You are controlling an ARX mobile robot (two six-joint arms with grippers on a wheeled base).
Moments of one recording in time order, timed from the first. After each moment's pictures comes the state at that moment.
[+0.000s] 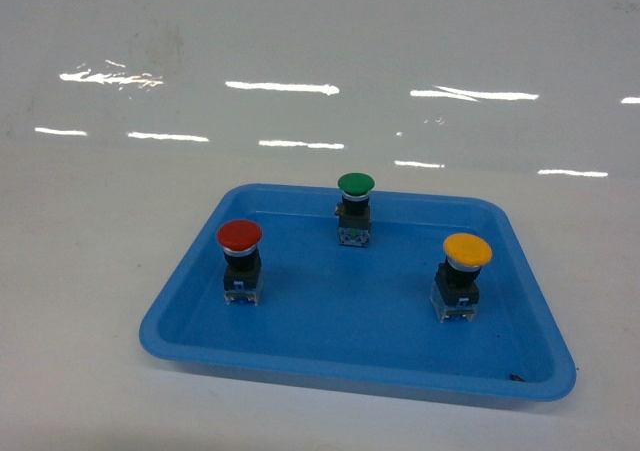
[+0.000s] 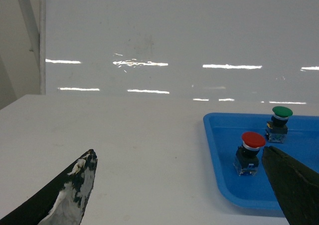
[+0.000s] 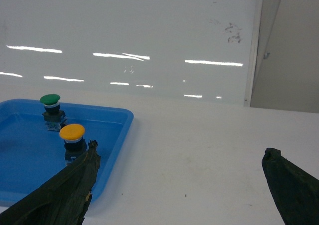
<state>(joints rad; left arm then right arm) 0.00 0.01 0.01 0.00 0.00 -0.01 0.00 0.00 0.01 0.00 0.00 -0.01</state>
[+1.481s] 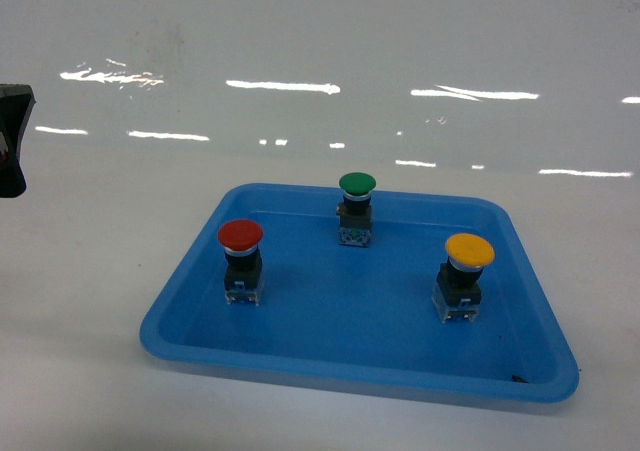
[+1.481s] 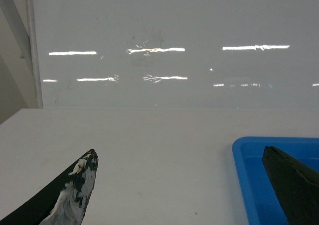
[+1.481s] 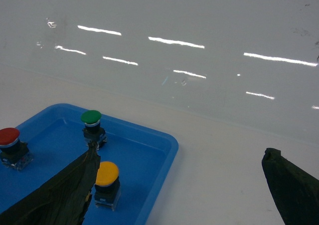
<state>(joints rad) -0.08 1.34 0.34 0.96 -0.15 0.06 -0.03 1.05 0.34 0.65 -0.31 -0.04</state>
